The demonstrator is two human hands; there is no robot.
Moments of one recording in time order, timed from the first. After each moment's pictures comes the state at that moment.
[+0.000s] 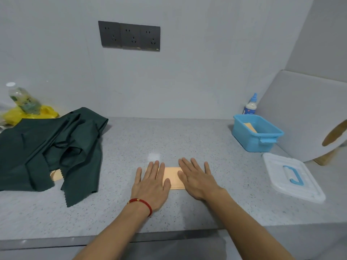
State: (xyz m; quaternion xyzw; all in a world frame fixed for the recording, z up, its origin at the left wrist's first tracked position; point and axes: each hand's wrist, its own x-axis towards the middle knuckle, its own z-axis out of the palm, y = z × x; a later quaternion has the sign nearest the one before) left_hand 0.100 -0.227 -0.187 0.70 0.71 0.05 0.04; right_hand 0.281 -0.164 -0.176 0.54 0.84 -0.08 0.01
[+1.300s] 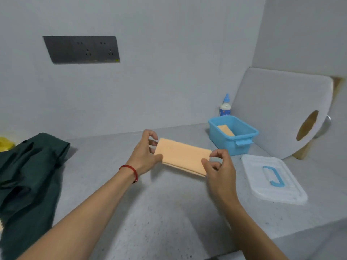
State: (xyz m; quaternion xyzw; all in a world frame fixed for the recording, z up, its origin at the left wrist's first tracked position) left_hand 0.137 -0.126 -0.080 0.66 0.55 0.42 0.29; right_hand 0.372 -0.160 -0.140 0.54 0.52 -0.25 -0.61
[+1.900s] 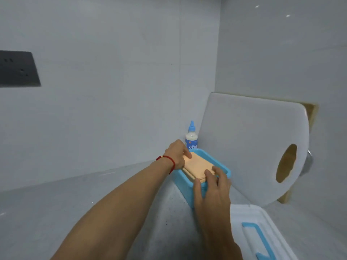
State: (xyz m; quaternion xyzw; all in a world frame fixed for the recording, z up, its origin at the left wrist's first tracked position) left_hand 0.398 0.133 -0.061 0.83 0.51 0.20 0.12; right_hand 0.472 -0.034 -0.126 0.73 0.51 0.01 -0.46
